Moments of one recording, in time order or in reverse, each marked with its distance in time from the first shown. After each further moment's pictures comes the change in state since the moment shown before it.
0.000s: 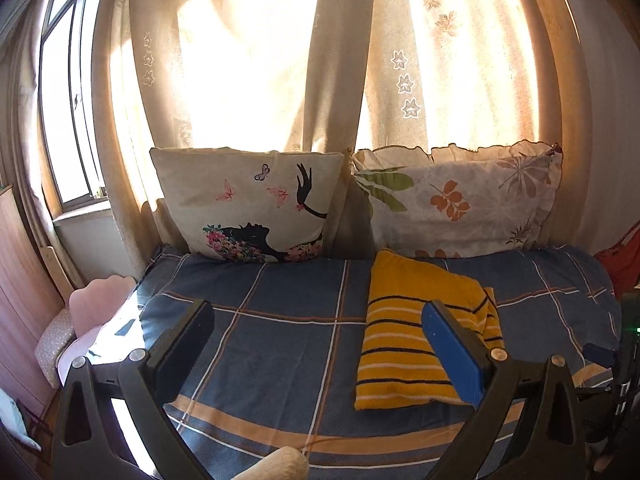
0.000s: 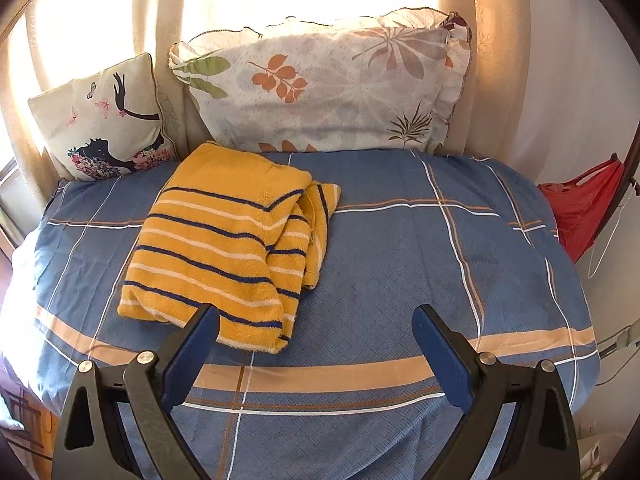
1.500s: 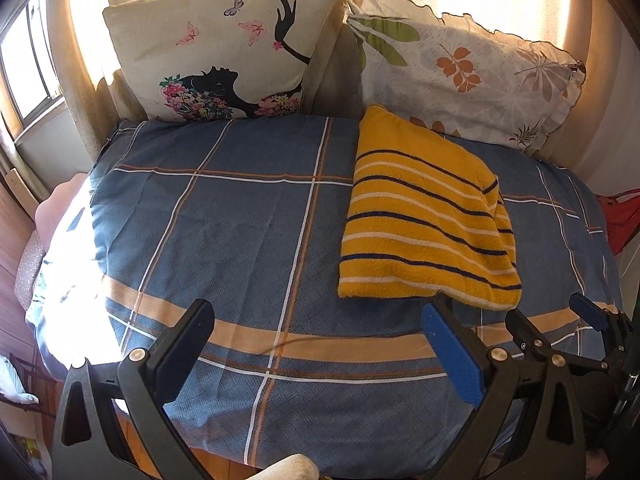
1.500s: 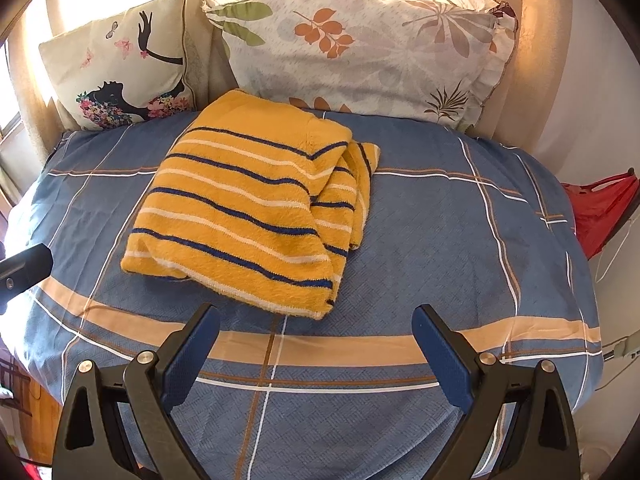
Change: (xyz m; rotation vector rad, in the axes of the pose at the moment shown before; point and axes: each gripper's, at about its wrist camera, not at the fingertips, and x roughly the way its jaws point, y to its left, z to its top) left arm 0.070 0.006 -0.067 -0.056 0.449 -0.111; right arm 0.024 0.046 -0.021 -0.071 0.111 -0.014
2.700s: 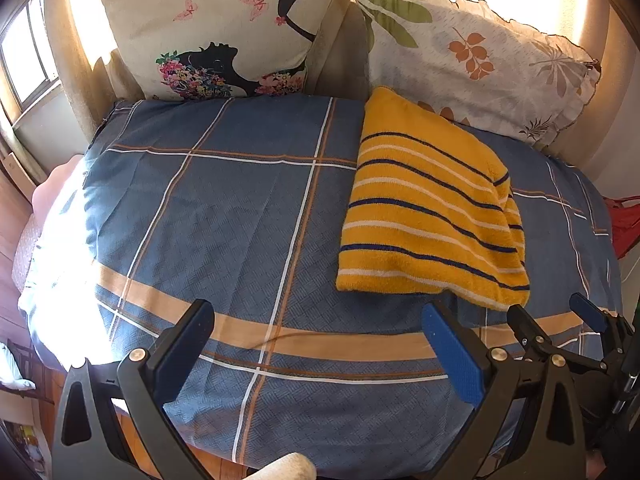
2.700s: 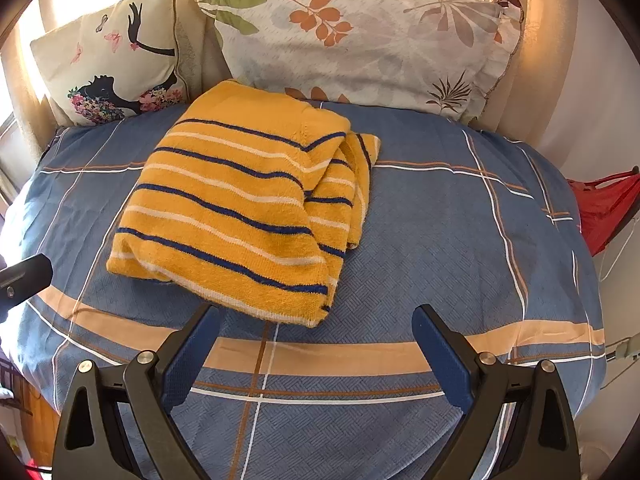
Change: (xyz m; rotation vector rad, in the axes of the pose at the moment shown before) left arm 0.019 -0.001 0.002 -0.032 0.063 0.000; right arm 0.016 -0.004 0.006 0.000 0.028 -0.002
